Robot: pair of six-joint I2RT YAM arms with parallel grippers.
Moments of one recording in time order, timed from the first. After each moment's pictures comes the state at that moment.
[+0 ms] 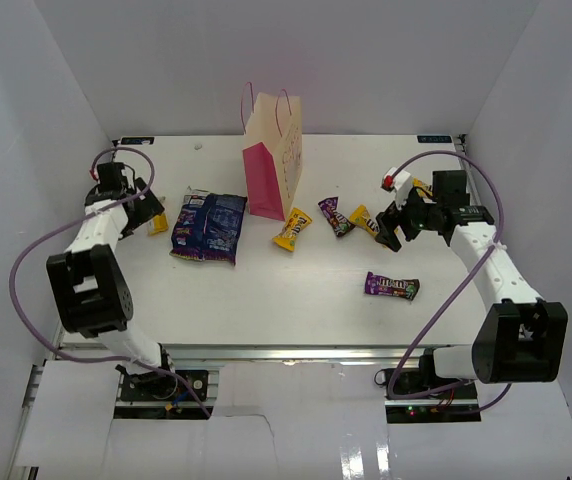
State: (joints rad) left arm 0.22 1.62 1.19 -0.47 -0.06 -0.39; right arm 0.06 1.33 1.04 -0.56 -0.59 -0.65
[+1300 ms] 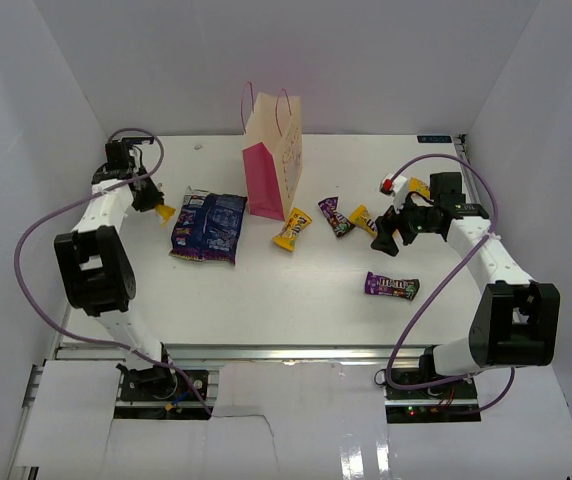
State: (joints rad) left arm 0.18 1.87 1.46 -0.55 0.03 -0.34; right arm 0.04 1.42 1.03 -0.58 -0.70 -0.69
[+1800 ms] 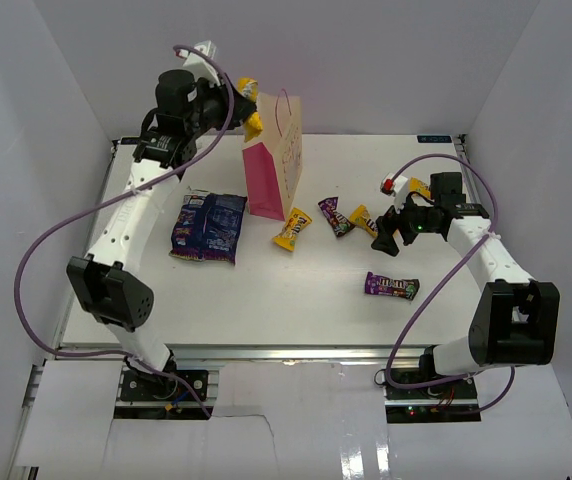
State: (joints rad) left arm -0.28 1.69 1.84 -0.31 0.26 -0.41; right arm 0.03 1.42 1.03 -0.58 -0.71 -0.69
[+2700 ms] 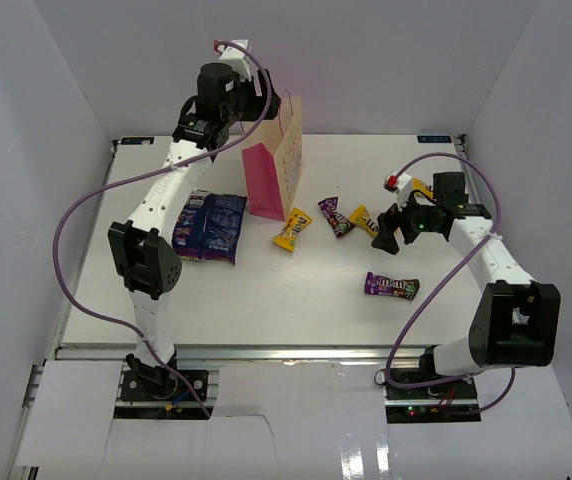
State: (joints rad) left arm -0.37 2.02 2.17 -0.34 0.08 -0.24; right arm 0.02 1.41 1.03 -0.57 -0.72 -0.66
